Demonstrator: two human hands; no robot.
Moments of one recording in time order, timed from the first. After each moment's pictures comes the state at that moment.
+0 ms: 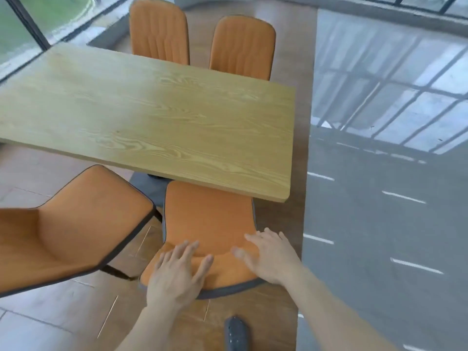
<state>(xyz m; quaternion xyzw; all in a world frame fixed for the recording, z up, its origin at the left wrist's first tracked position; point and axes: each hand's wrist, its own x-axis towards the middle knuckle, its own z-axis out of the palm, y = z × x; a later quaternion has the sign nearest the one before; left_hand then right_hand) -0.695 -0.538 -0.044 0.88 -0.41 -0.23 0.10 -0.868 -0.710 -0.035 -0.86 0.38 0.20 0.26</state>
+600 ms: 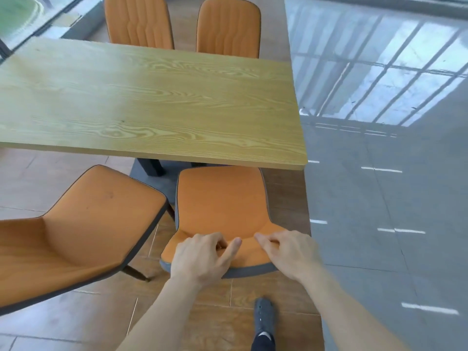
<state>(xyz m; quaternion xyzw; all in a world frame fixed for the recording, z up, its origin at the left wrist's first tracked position) -0.632 -0.486 -0.060 0.80 -0.56 -0.19 0.13 -0.841 -0.591 -0.075 -0.84 0.52 0.00 0.16</state>
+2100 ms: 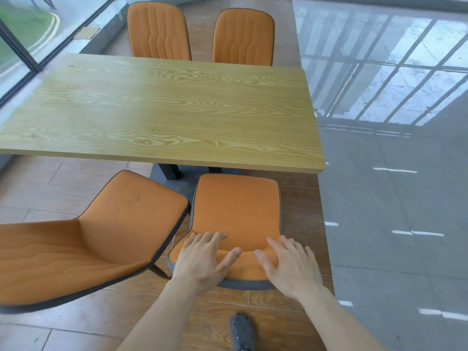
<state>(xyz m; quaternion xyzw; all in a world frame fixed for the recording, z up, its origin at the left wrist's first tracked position) -0.573 -0.439 -0.051 0.77 -0.58 -0.23 0.08 -0.792 -0.524 -0.054 -0.81 0.53 0.14 0.21</state>
